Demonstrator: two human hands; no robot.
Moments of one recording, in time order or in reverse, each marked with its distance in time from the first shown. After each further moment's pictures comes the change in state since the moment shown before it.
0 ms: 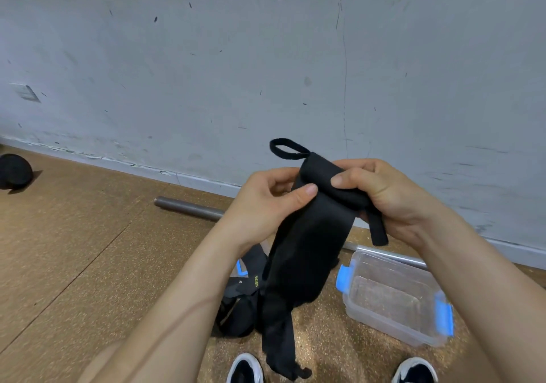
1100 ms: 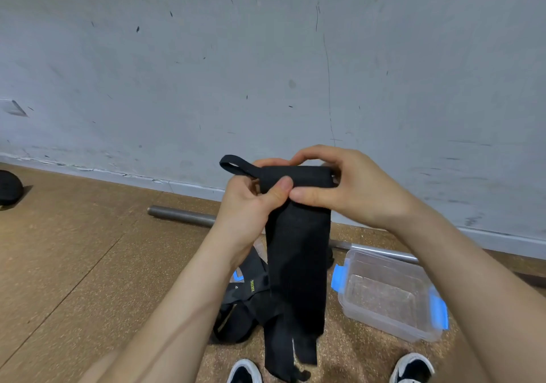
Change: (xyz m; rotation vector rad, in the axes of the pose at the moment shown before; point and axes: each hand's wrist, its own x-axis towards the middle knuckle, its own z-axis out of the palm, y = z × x) left_hand 0.008 -0.008 0.010 -0.200 0.135 0.063; right_hand -0.006 -0.017 0.005 -0.740 0.087 -0.268
